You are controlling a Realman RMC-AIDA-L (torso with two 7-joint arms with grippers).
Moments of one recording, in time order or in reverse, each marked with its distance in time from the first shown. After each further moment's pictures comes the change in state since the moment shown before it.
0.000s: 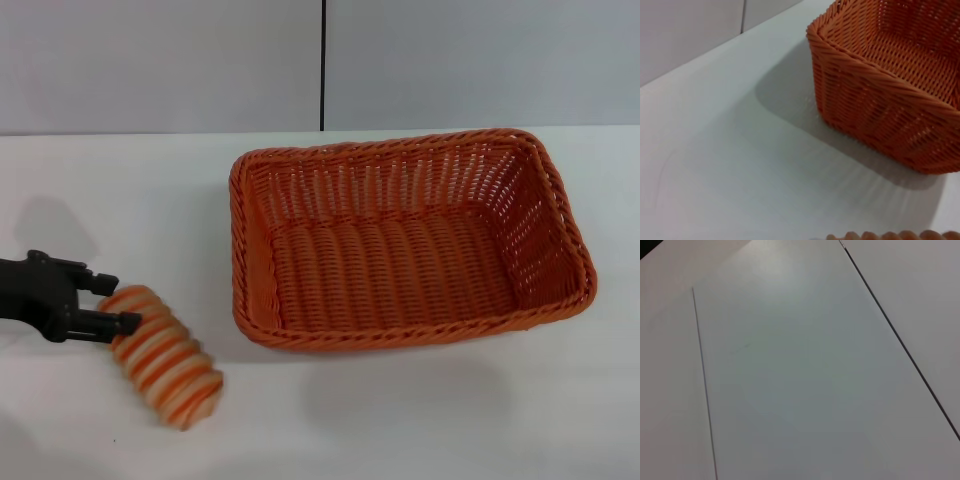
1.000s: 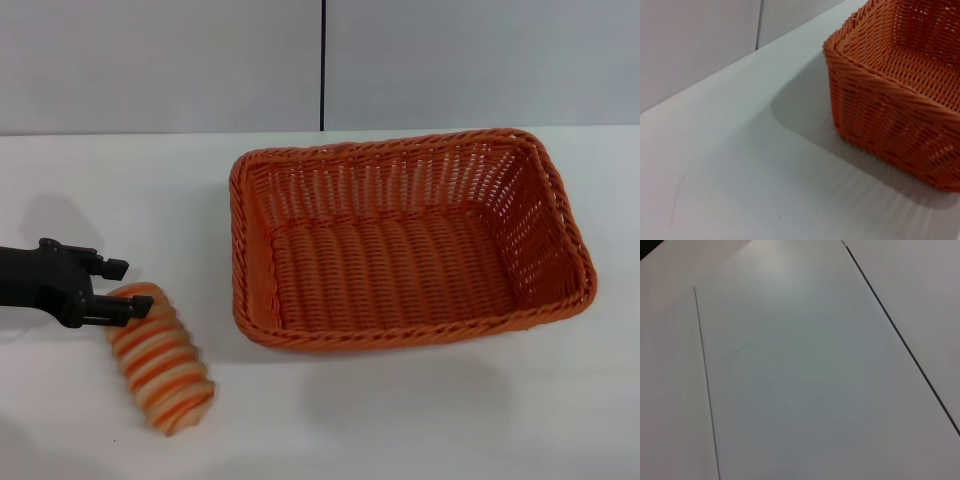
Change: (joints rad) left arm 0.011 -0.009 0.028 -0.027 -0.054 -0.084 0.014; right arm -0.002 -0.003 -0.005 0.005 -0.001 -0.007 -0.001
